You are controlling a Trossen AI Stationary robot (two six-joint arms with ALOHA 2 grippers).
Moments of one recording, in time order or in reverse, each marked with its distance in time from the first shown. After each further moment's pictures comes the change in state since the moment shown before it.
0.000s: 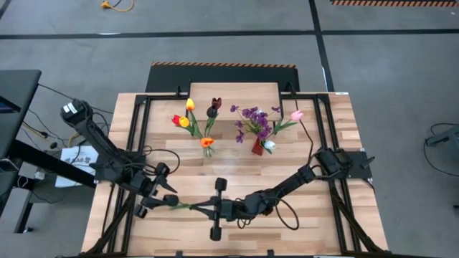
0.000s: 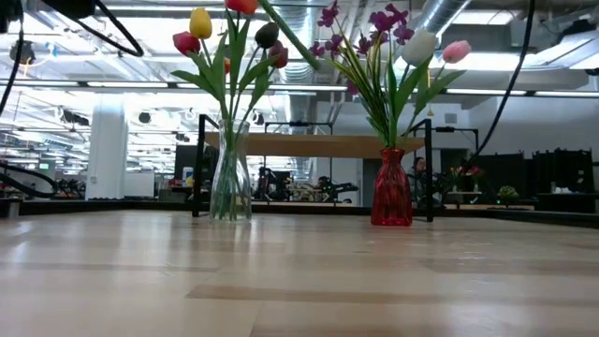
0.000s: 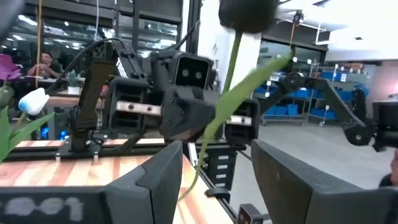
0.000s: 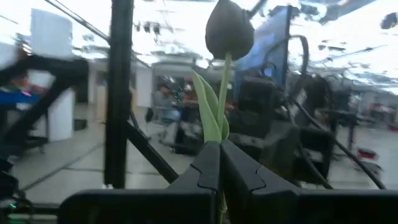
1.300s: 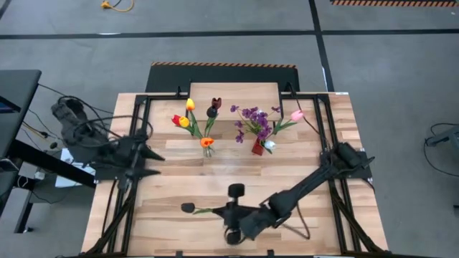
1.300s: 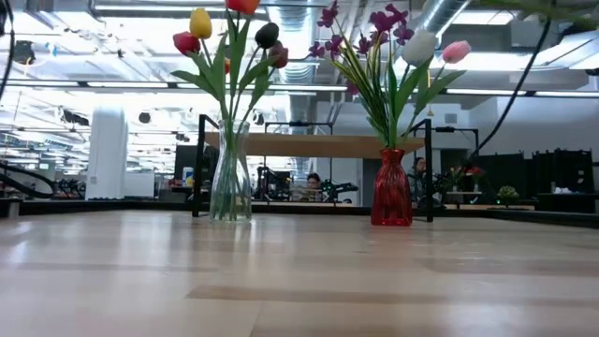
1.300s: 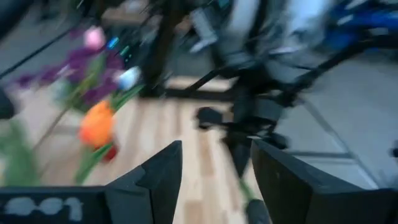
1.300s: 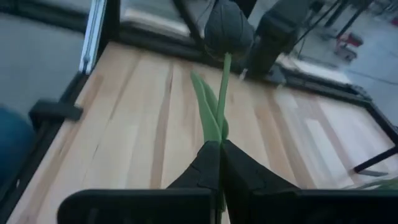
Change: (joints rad) left arm 0.140 -0.120 0.945 -1.624 -0.064 -0.375; right arm 0.096 -0.180 0.041 -1.082 0.179 0.263
